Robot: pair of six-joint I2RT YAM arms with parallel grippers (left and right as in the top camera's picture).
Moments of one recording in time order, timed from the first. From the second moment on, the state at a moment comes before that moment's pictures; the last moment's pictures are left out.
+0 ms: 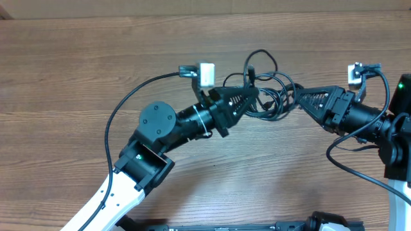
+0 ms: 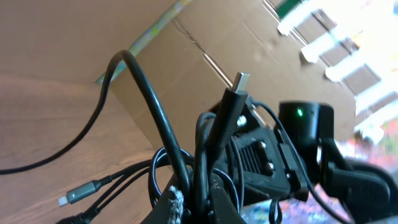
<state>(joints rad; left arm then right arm) -0.67 1.14 0.93 0.34 0.45 -0.87 -0.18 1.05 1.31 -1.01 -1.01 0.54</state>
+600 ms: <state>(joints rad) -0.69 1.15 0.93 0.34 0.38 -0.75 -0.10 1.05 1.31 -1.04 -0.93 0.54</state>
